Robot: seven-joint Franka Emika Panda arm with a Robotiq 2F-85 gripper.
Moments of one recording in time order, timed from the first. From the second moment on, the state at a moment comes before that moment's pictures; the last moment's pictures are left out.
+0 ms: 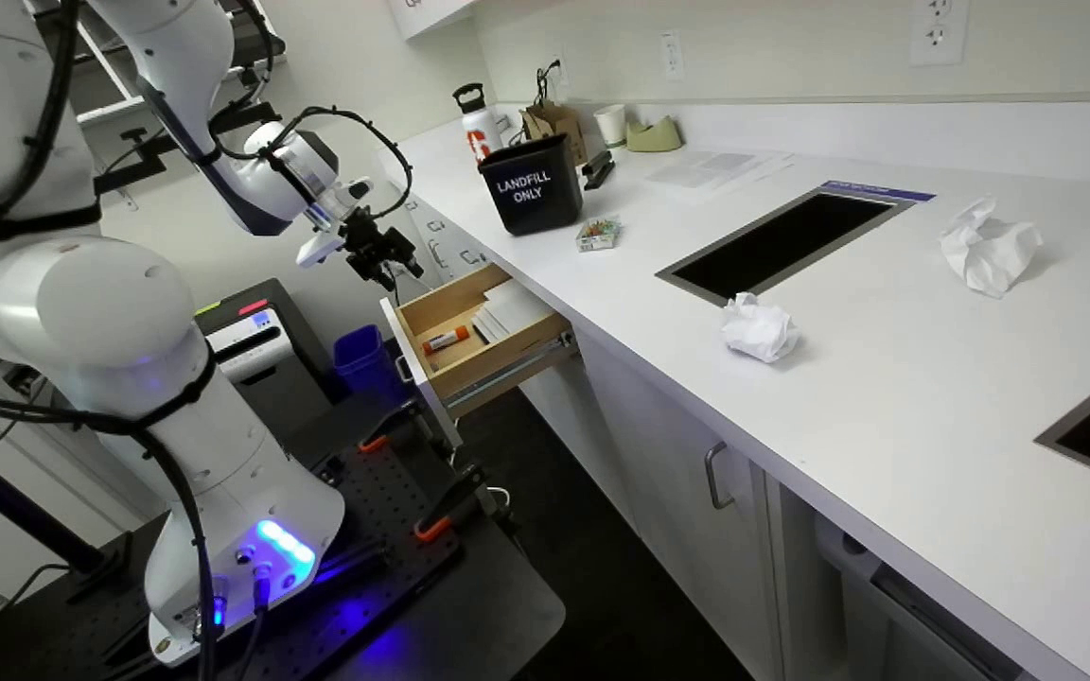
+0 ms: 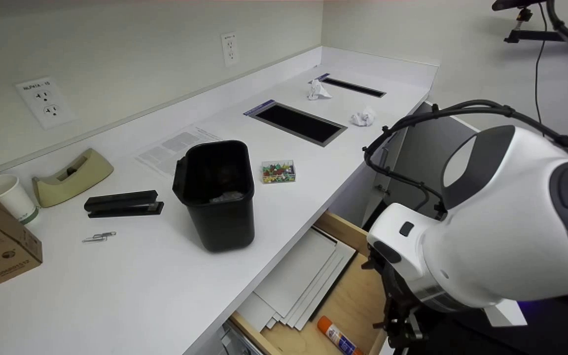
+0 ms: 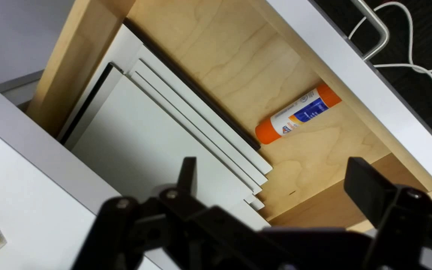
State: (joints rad) arm 0.44 0.28 0.43 -2.33 -0.79 2.51 0.97
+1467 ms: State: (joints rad) arm 0.78 0.62 0.02 -2.13 -0.57 2.80 1.36
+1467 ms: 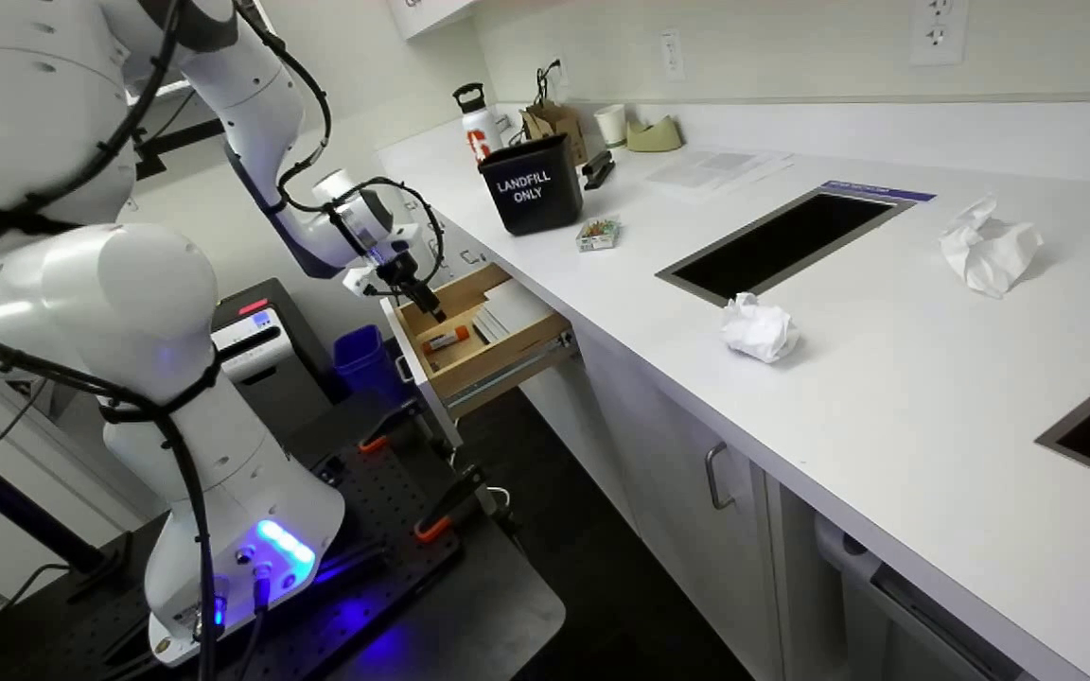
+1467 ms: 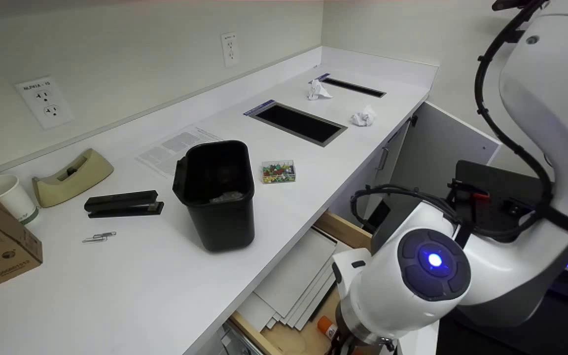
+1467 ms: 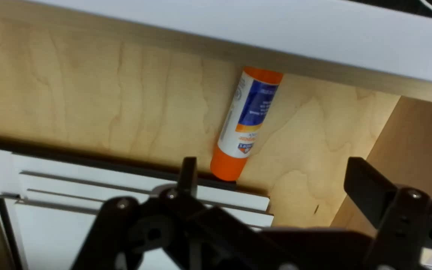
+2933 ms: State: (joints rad) arm 0.89 0.78 -0.11 -2.04 -0.25 2.87 1.34
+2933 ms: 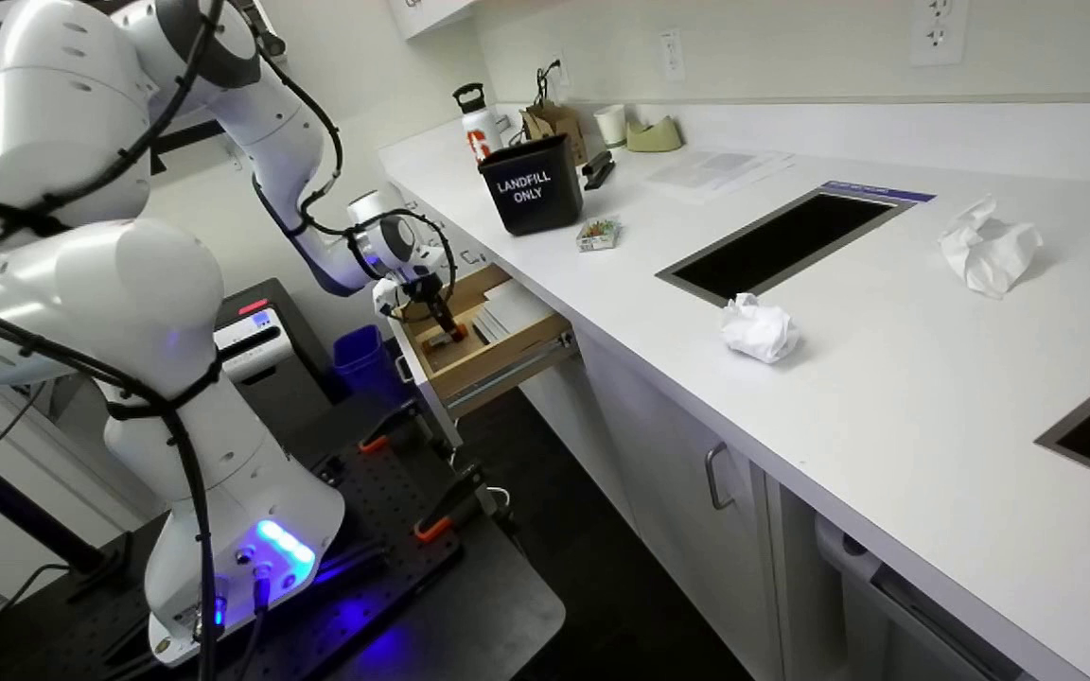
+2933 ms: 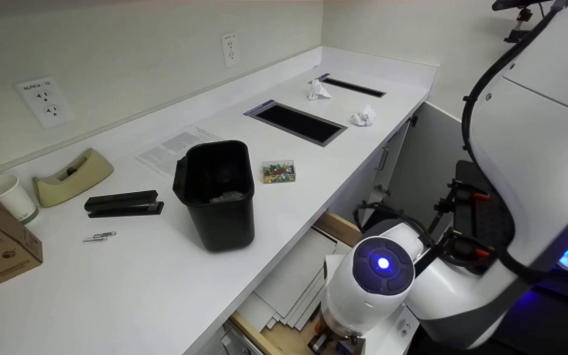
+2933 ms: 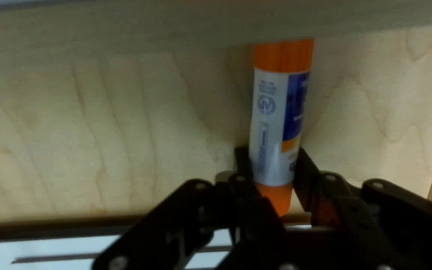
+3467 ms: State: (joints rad) arm 1.02 0.69 -0.22 -2.12 -0.26 2.80 1.35
